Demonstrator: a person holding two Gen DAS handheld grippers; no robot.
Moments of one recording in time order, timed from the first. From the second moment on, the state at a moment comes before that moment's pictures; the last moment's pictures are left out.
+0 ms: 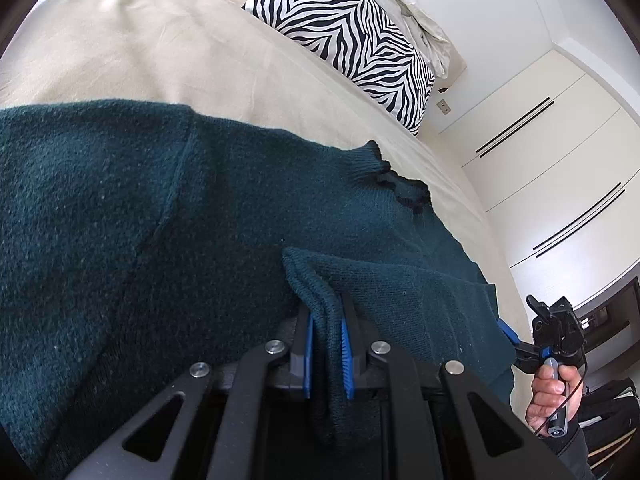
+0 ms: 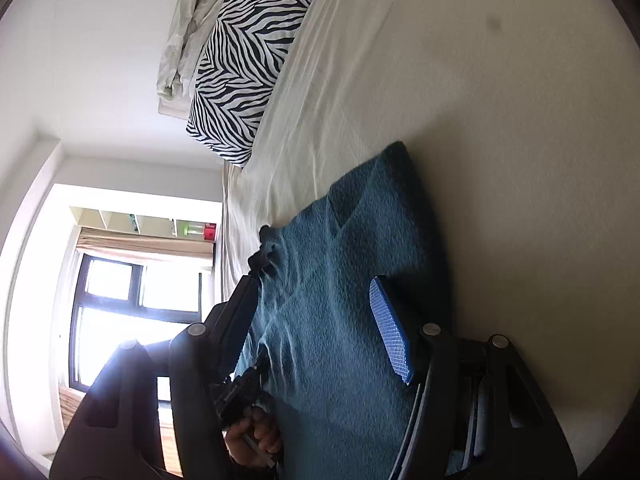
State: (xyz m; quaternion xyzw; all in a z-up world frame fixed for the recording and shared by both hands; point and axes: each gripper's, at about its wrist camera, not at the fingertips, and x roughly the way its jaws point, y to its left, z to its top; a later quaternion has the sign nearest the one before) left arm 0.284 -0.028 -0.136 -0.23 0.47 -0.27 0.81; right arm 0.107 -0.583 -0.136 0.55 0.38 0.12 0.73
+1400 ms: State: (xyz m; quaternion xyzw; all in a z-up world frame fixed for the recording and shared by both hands) left arm 0.096 0.344 -0.136 -0.63 0.25 0.01 0.73; right arm -0.091 -0.408 -0.091 0.51 0.38 0.18 0.75
